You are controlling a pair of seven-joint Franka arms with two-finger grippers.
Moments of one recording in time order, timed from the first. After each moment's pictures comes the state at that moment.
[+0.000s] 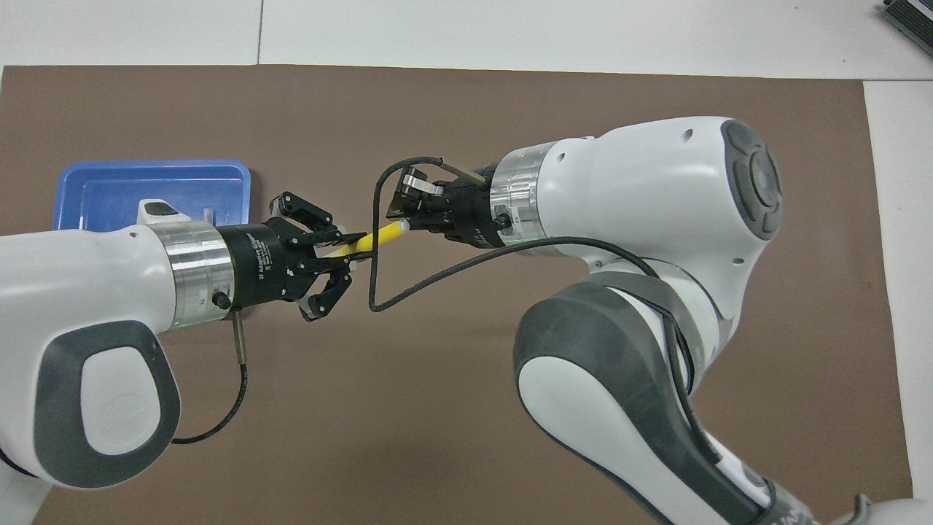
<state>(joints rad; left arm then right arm) -0.12 -0.19 -0.26 -2.08 -0.76 2.27 -1.77 -0.18 0.30 0.83 -1.57 0.37 2.28 0.73</state>
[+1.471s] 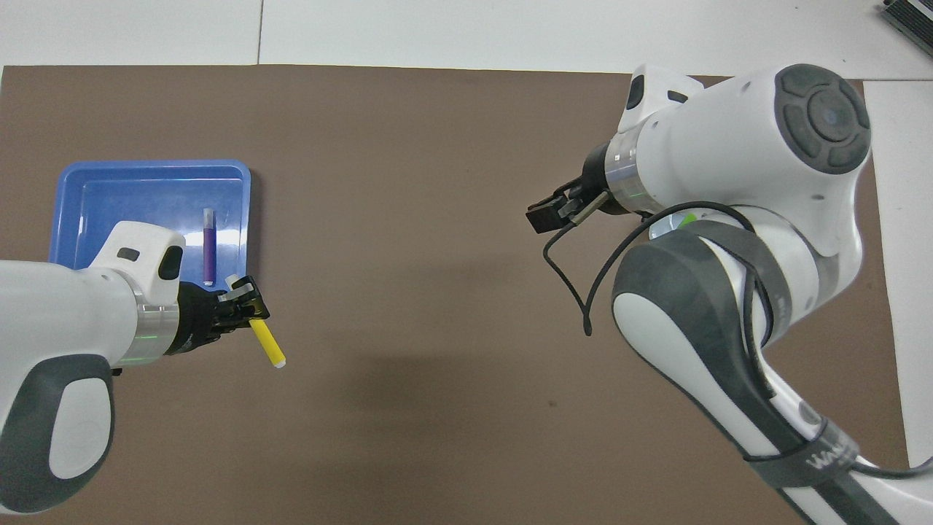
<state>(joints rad) 0.01 -0.30 -0.24 -2.23 -0.27 2.02 -0.51 -0.38 0.29 0.81 -1.60 -0.05 2.04 -0.23</state>
